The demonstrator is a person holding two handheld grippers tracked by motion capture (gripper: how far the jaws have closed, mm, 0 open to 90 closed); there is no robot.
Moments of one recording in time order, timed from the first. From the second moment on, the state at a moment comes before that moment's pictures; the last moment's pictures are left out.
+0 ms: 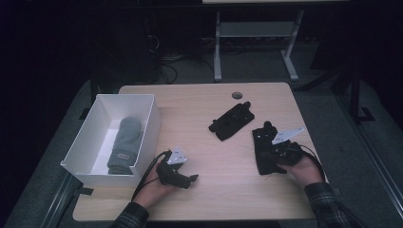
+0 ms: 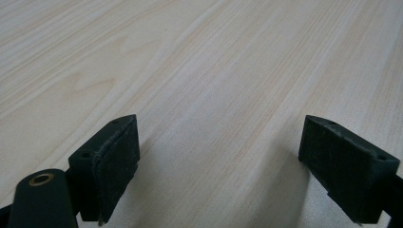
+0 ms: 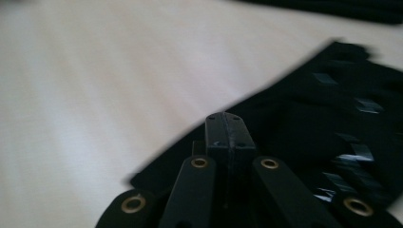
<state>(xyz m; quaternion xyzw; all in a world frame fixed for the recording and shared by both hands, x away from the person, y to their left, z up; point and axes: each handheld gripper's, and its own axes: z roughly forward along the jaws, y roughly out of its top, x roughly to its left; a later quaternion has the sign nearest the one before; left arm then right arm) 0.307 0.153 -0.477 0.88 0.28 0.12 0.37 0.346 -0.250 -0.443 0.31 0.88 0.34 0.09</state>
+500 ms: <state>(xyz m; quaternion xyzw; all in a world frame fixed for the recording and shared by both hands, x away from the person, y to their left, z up) 0.308 0.153 -0.477 0.88 0.28 0.12 0.37 0.393 -0.266 -0.458 0.37 0.87 0.31 0.12</state>
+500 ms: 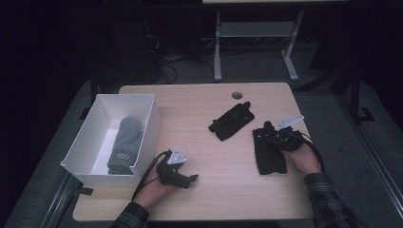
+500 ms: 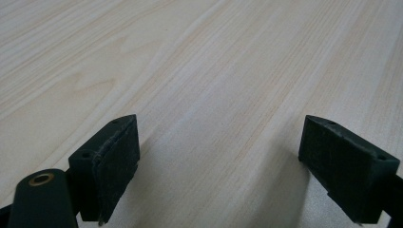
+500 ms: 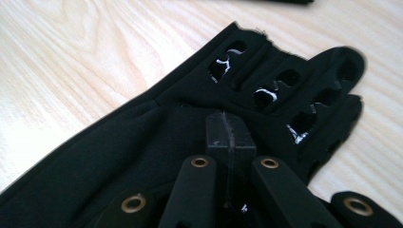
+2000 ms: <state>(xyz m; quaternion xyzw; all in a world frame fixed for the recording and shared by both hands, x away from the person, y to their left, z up) 0.310 0.154 -0.477 0.88 0.27 0.12 0.37 0.328 -0.213 -0.447 0.32 0.86 0.37 0.11</state>
